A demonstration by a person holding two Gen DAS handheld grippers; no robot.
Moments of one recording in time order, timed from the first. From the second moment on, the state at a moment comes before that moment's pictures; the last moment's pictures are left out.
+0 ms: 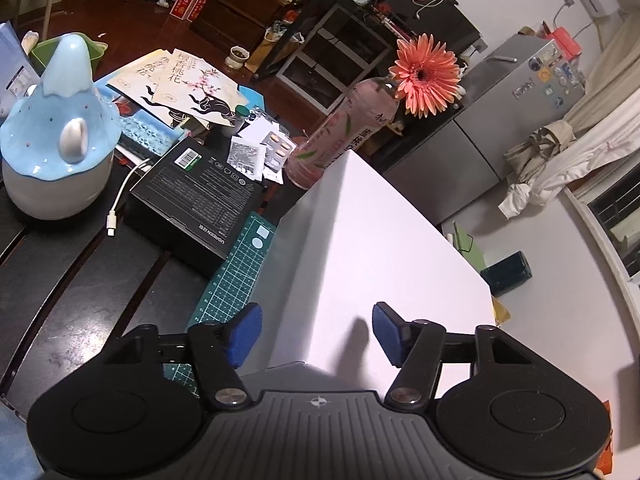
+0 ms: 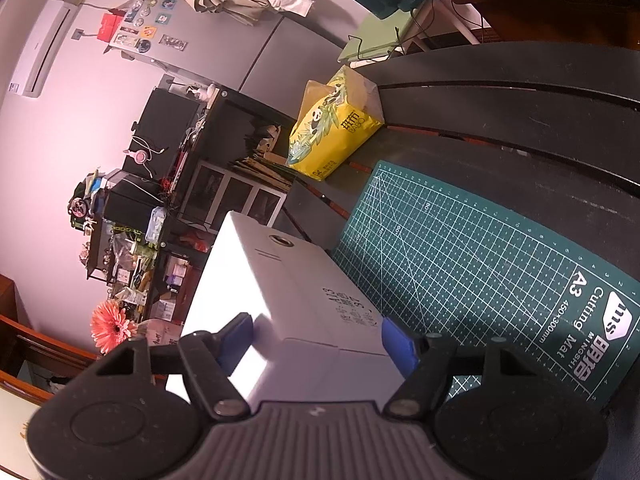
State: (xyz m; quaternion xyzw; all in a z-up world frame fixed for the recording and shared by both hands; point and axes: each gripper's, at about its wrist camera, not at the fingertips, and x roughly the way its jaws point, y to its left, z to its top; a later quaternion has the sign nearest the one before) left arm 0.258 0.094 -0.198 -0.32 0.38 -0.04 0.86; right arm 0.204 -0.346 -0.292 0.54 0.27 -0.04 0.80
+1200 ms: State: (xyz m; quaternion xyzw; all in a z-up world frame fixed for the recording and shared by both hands) left arm 0.263 0.092 -0.207 -0.28 0.40 -0.01 0.87; right arm 0.206 -0.343 -0.295 0.53 0.27 -0.04 0.80
